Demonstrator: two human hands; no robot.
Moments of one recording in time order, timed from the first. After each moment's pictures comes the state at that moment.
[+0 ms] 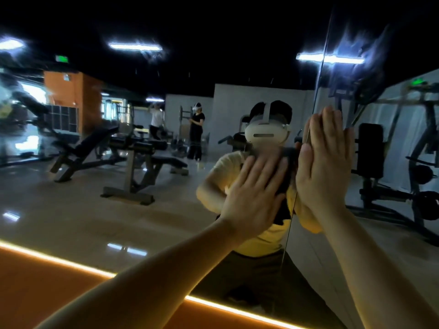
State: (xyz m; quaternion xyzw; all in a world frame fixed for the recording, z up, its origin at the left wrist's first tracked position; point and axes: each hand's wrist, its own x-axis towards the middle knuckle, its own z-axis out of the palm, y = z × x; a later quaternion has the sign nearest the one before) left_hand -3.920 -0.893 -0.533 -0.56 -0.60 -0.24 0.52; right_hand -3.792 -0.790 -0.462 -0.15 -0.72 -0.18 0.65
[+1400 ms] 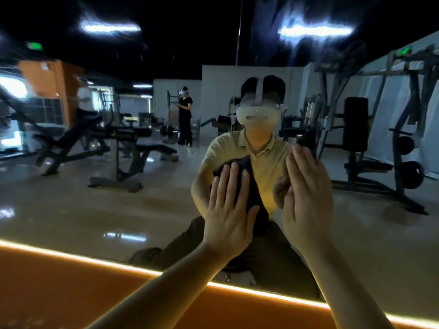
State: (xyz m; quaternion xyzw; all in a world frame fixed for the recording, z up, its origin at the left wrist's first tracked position) left_hand -3.834 -0.838 -0.623 -0.53 -0.62 -0.35 0.46; right_hand -3.678 -0.745 -0.569 -0.12 -0.78 -0.11 0.60
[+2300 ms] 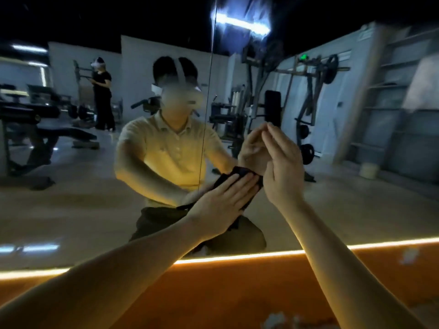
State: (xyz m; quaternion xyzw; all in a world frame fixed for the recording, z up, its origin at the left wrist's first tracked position) left_hand -3.828 -0.818 -0.624 -0.63 -0.51 -0.02 0.59; right_hand -3.651 -0.759 -0.540 -0.21 -0.77 -0.18 0.57
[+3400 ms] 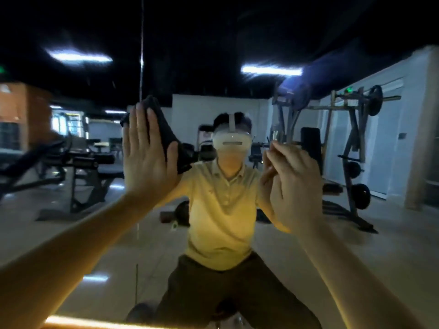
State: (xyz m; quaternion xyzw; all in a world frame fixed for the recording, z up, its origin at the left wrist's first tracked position) left_hand -3.805 -0.811 -0.444 -0.37 -0.67 -0.38 0.52; right_hand -3.545 -0.663 -0.458 -0.17 -0.76 -0.21 0.59
